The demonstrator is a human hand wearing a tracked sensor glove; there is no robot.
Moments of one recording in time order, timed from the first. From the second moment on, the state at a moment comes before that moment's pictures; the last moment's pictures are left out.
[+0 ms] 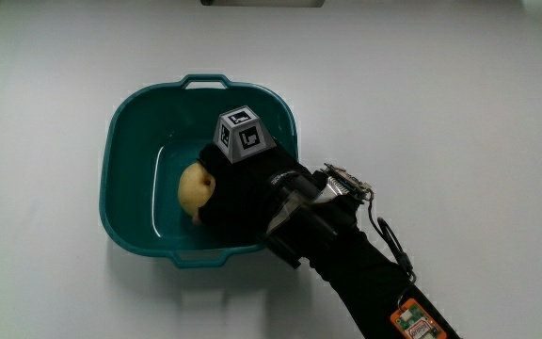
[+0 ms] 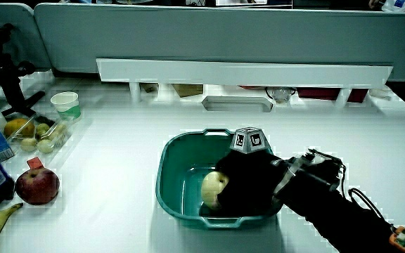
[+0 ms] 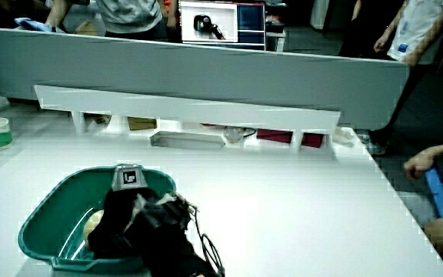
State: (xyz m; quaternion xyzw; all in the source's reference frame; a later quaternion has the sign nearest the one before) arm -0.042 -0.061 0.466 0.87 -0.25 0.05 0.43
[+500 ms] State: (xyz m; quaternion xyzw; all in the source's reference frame) arm -0.036 -0.067 0.433 0.89 -0.27 0.06 0.37
